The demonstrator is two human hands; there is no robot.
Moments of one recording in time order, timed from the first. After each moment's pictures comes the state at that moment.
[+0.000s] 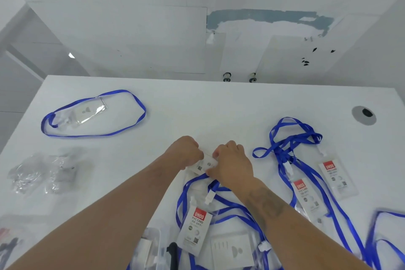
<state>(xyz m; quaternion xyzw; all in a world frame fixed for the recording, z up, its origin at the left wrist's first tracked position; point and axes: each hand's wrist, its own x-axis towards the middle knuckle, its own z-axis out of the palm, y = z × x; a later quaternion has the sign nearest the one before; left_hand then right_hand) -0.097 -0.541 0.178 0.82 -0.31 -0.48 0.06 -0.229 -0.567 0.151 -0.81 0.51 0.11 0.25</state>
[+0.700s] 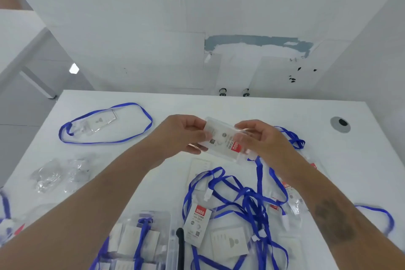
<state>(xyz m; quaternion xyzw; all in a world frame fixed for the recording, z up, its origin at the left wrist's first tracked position) -0.082 -0.496 0.314 0.67 -0.37 -0.55 0.35 -0.293 -0.575 0.295 -0.62 0.45 -0.18 0.62</state>
